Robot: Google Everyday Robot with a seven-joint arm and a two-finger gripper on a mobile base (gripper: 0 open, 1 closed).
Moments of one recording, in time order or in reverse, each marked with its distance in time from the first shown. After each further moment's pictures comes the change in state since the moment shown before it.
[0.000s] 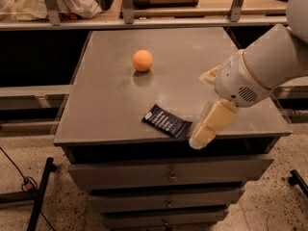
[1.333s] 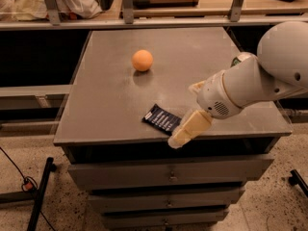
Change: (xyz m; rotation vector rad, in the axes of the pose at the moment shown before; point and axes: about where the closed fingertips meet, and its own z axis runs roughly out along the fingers) arm 0.000 -0.020 0.063 0.029 -0.118 0.105
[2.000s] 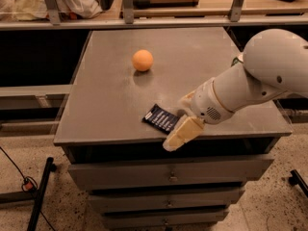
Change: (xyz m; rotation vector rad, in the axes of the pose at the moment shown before) arm 0.009 0.010 0.025 -0.081 0.034 -0.001
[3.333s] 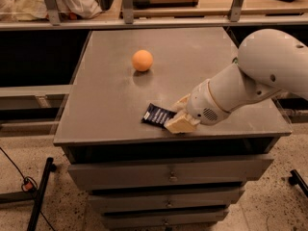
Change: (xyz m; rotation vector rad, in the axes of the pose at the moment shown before) arm -0.002 0.010 0.008 -0.055 0.005 -0.016
